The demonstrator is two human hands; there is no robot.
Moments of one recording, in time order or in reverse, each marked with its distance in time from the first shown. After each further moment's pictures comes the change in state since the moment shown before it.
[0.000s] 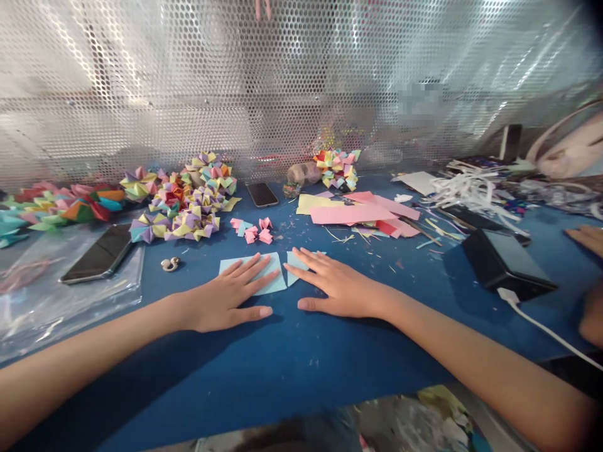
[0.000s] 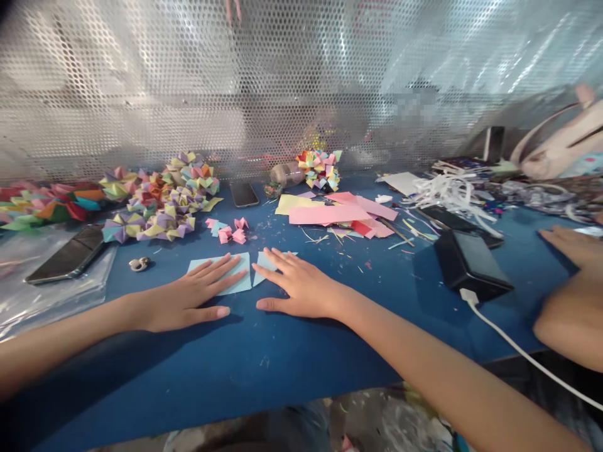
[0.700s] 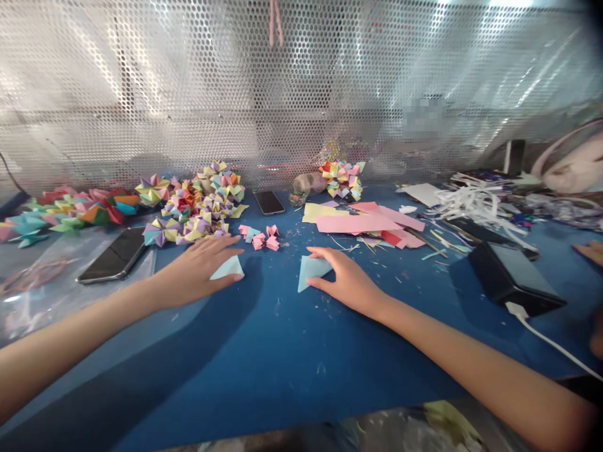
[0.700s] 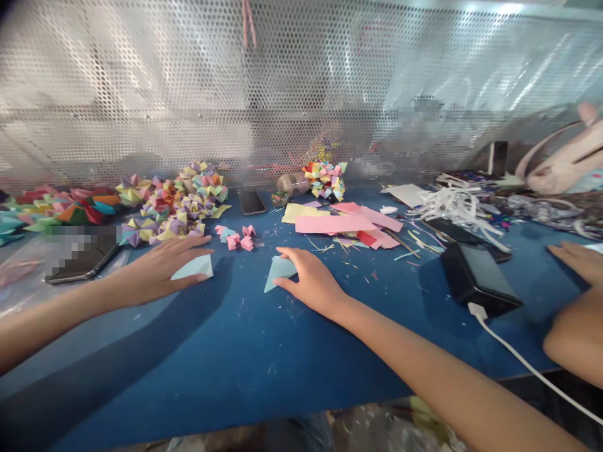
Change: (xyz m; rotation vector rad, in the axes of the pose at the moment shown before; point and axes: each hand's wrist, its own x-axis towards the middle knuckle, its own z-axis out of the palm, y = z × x) left_hand -0.029 -0.050 -0.018 0.172 0.386 -0.183; right_hand 0.007 0.004 0.003 0.171 0.457 0.189
